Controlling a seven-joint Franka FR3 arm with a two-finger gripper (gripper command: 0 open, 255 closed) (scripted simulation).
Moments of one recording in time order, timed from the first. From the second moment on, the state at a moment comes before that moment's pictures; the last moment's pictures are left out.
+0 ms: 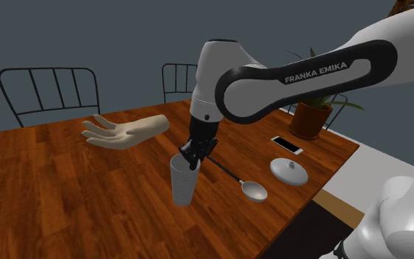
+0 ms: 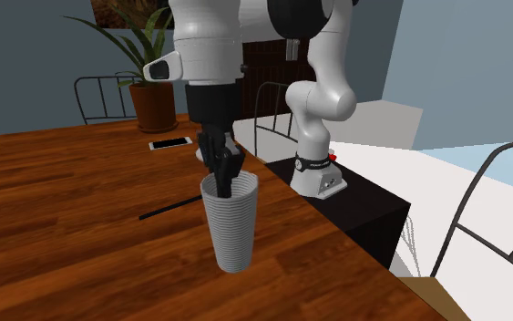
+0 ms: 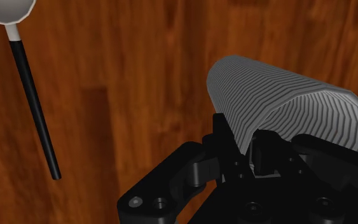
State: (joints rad) arm 0.17 -0.09 0.39 -2.14 0.12 2.10 0.44
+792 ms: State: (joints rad) arm 0.17 -0.13 0.38 -2.01 0.13 1.94 0.44
